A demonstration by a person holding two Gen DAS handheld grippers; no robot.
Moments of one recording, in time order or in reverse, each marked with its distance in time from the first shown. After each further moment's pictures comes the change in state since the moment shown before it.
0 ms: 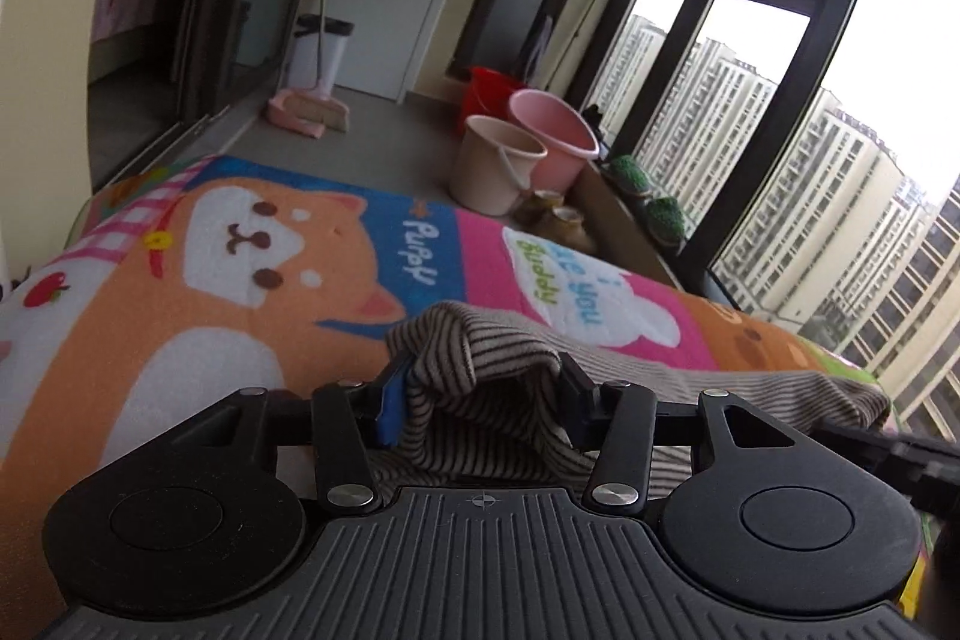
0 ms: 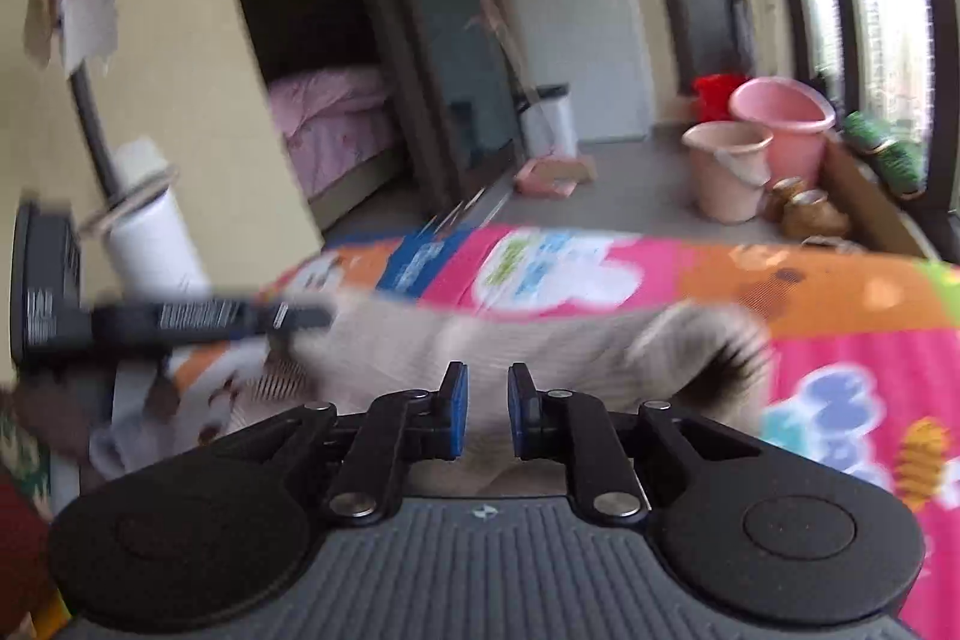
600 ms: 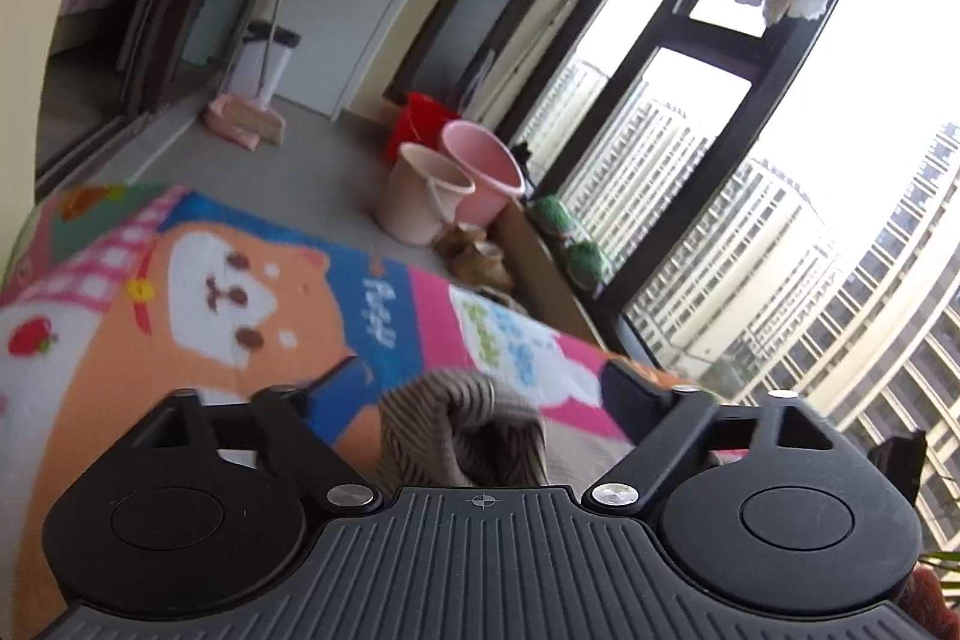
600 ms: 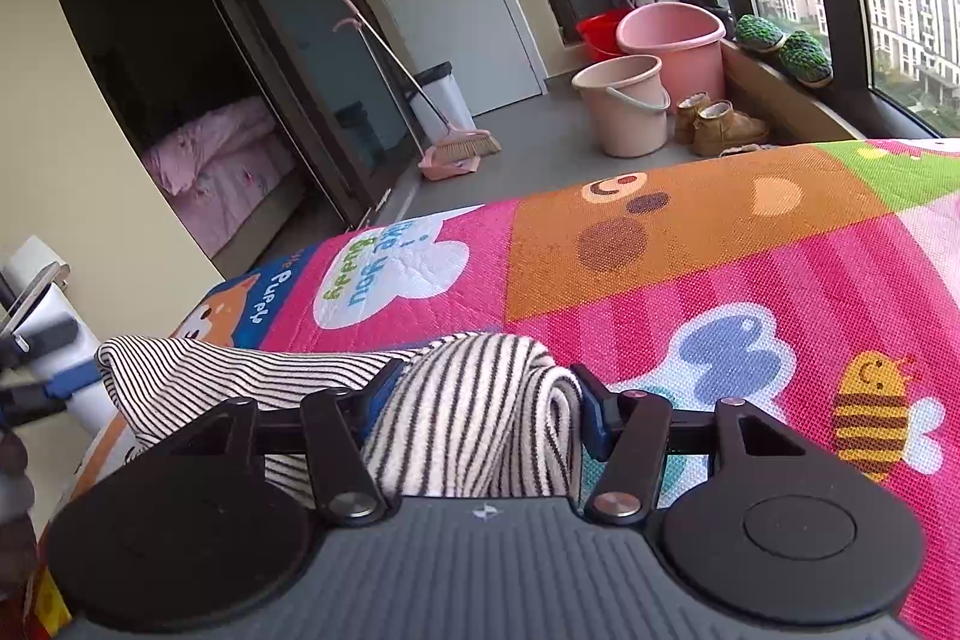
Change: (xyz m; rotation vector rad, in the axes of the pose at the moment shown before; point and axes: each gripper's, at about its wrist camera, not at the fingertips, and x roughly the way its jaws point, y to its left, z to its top) left arm -0.029 0.026 0.041 -0.074 -0.084 -0.169; right arm 0.054 -0.078 -0.019 0.250 0.075 -0.076
